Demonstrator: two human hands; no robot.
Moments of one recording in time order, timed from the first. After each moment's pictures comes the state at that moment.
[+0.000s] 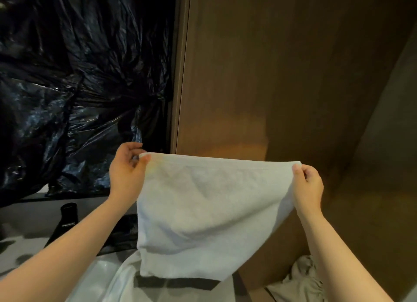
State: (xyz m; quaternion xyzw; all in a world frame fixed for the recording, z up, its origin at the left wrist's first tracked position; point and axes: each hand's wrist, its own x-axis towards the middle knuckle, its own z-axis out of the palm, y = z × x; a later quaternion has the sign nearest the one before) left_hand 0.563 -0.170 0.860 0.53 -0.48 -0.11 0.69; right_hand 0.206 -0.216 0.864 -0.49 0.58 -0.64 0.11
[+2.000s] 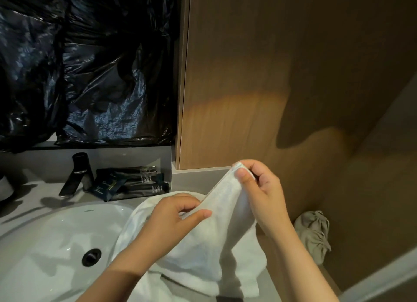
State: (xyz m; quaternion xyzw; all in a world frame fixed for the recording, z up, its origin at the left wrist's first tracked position) left_hand 0.491 -0.073 0.756 0.52 -0.68 -0.28 0.44; right_hand 0.299 -0.118 0.798 -0.66 0.42 -0.52 0.33
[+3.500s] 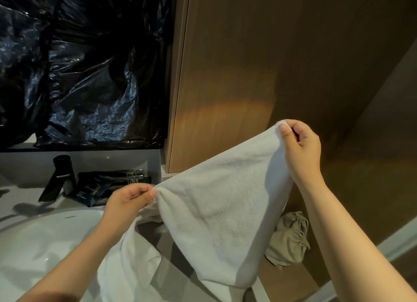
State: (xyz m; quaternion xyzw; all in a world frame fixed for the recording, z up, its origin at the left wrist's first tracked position) left_hand 0.560 -0.105 0.725 0.57 -0.47 -0.39 0.55; right_hand 0.245 -0.177 0.868 -0.64 0.50 -0.57 0.08
